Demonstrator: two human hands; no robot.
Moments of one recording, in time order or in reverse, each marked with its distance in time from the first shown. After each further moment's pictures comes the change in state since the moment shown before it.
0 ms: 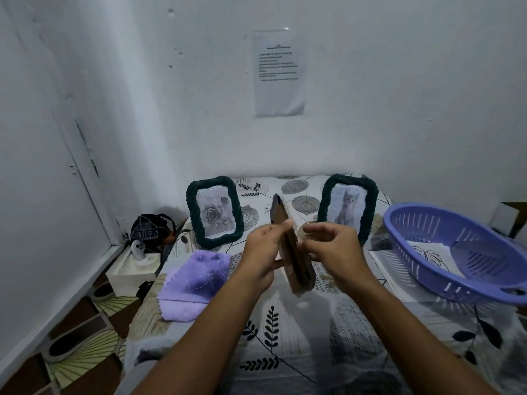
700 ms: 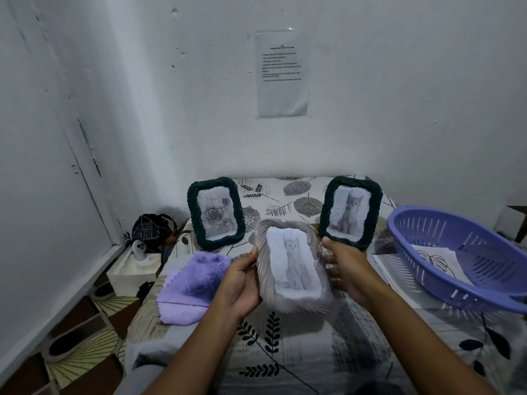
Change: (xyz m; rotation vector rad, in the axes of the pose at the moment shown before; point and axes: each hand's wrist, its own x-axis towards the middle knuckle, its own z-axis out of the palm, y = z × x) left_hand 0.004 -0.042 -0.053 -0.596 -0.147 -0.265; right_hand 0.020 0.037 -0.017 0.121 -0.057 0.457
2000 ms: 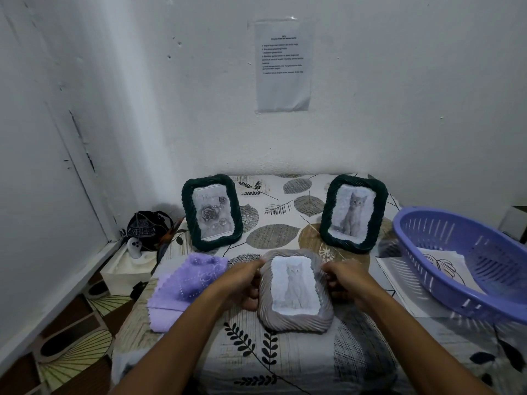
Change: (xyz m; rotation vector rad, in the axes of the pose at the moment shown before) left_hand 0.032 0.016 -0.013 0.929 0.266 -0.186; right_hand 0.049 0.028 -0.013 -0.271 0.080 0.101
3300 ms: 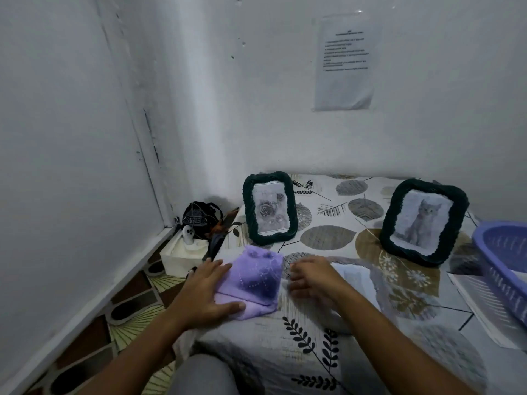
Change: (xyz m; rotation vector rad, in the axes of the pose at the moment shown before) left_hand -0.047 -0.094 -0.171 1.071 0.397 0.444; right_hand -0.020 -0.034 0.147 0.003 -0.383 -0.079
